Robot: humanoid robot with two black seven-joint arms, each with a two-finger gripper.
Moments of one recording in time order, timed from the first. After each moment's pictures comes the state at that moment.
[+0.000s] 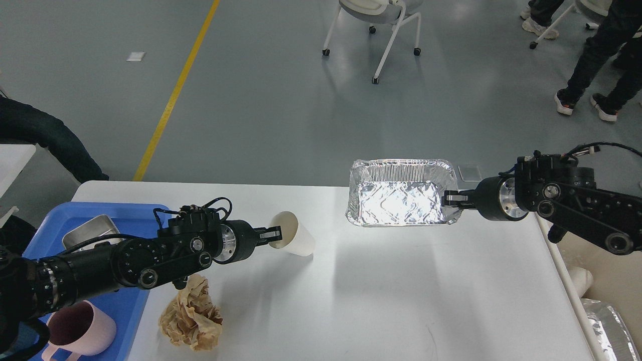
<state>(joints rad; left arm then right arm) -0.97 0.24 0.09 -0.97 0.92 -0.10 0.12 1.00 -0.64 0.19 1.21 -1.12 0.42 -0.15</state>
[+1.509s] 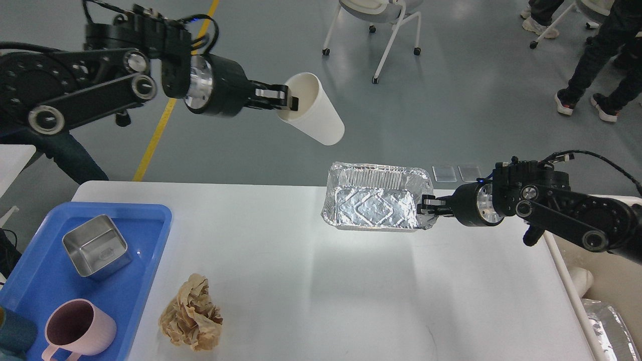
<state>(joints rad) -1.65 0.40 0.19 -1.13 0.80 -0.46 -0.01 0.99 -0.57 0.19 1.19 -1.02 0.43 -0.15</state>
